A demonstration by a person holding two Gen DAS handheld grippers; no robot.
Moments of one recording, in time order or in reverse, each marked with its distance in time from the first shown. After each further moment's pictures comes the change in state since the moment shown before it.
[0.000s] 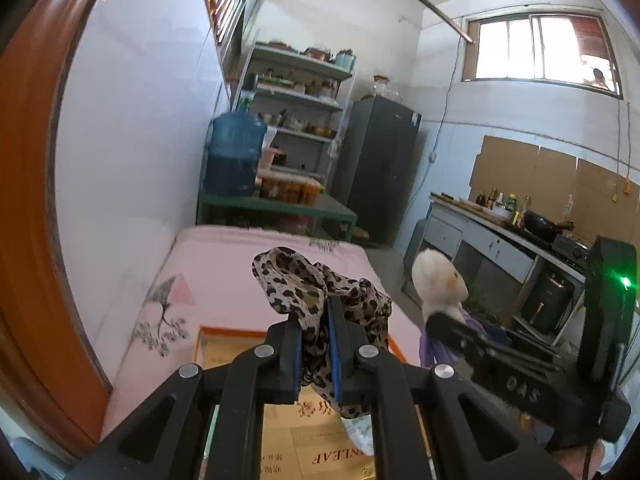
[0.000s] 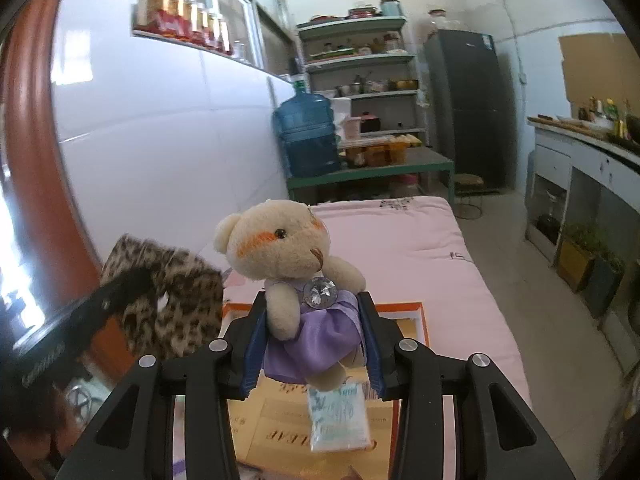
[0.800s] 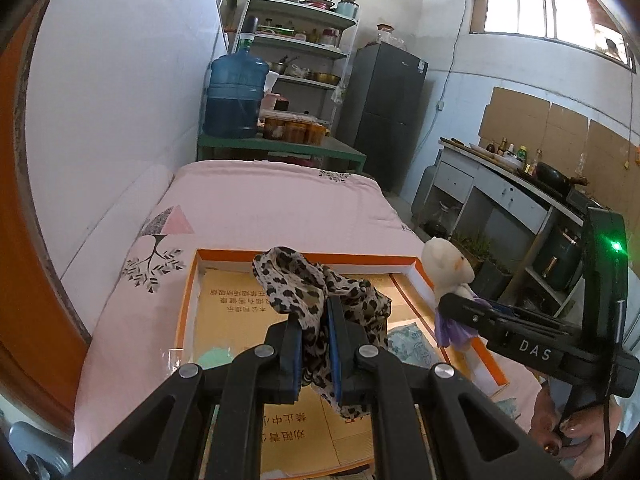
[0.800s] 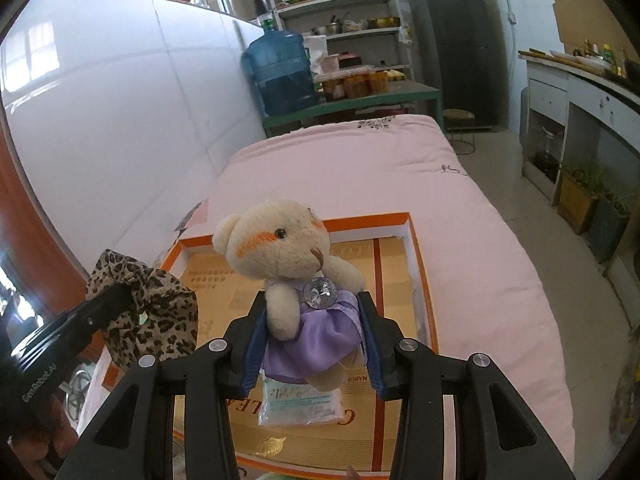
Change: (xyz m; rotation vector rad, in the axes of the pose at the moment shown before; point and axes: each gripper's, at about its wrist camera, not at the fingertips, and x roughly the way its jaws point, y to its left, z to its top) left arm 0.059 0.029 -0.070 0.015 0.196 0.013; right arm 0.072 -0.053 -0.055 0.072 0.199 -0.018
